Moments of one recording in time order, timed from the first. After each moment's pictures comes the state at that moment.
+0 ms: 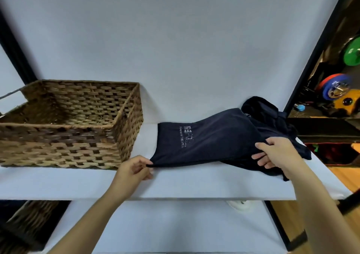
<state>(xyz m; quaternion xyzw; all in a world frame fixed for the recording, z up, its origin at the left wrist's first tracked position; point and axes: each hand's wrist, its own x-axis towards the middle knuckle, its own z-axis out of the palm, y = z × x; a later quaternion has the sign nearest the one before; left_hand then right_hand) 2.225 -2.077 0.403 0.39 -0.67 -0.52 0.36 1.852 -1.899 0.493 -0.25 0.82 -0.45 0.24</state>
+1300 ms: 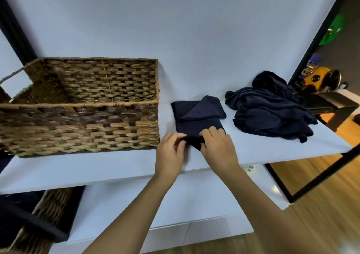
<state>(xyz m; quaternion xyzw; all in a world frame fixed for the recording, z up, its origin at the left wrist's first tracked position) 2.235 -2.080 0.383 0.31 -0.76 -0.36 0.45 2.094 -1.996 0.400 -0.54 0.80 -0.16 -0.21</state>
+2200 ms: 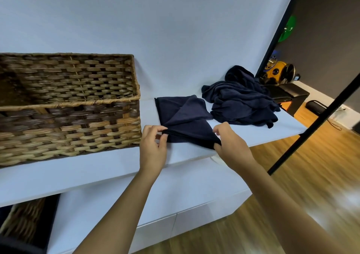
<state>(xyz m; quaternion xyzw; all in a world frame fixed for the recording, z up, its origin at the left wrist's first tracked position) 2.238 -2.083 0.387 0.28 -0.74 -0.41 0.45 2.069 -1.909 0.435 -0.47 0.87 -0.17 -0.04</state>
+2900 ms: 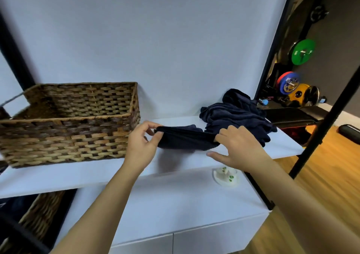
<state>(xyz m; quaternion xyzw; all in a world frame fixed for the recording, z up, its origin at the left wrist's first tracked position) 2.249 -2.034 0.488 0.28 -0.74 -0.39 0.47 2.021 -1.847 0.512 -0.65 0.71 -0.07 -0.24</state>
